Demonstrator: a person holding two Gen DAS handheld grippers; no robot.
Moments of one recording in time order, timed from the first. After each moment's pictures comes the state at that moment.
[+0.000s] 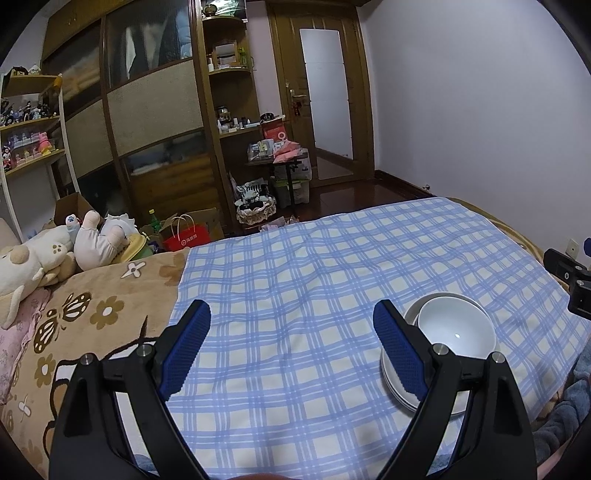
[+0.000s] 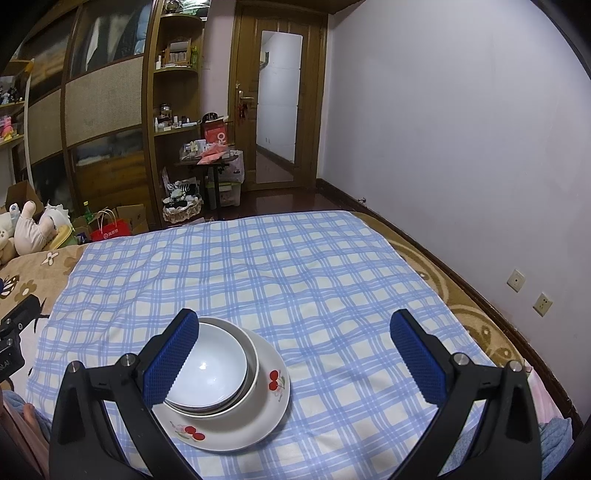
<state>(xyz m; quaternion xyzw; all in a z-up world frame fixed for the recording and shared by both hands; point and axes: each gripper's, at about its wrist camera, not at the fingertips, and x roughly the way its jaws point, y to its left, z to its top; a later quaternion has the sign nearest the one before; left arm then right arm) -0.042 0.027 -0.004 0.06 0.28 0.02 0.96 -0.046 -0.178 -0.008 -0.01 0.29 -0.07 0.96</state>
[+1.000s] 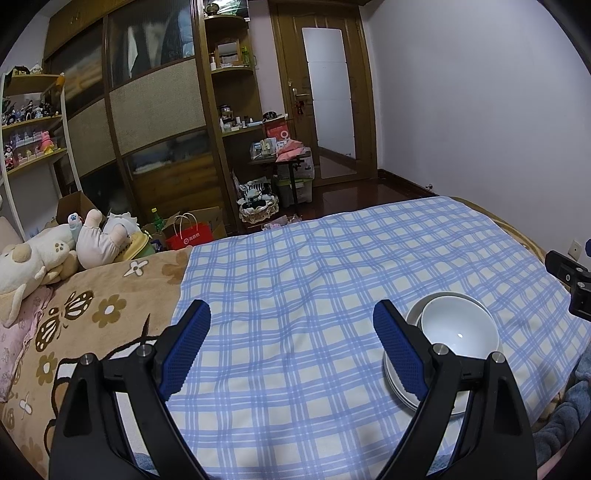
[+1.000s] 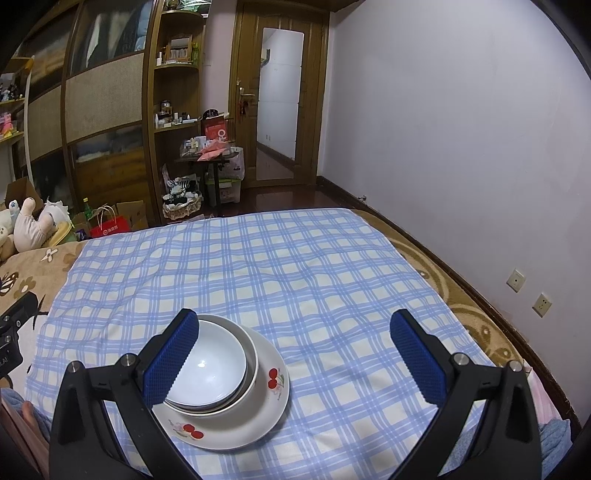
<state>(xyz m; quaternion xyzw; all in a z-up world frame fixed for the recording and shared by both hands) -0.043 0.029 -0.002 0.06 0.28 0.02 0.96 -0.045 -0.177 -0.007 -0.01 0.29 -0.07 0.95</state>
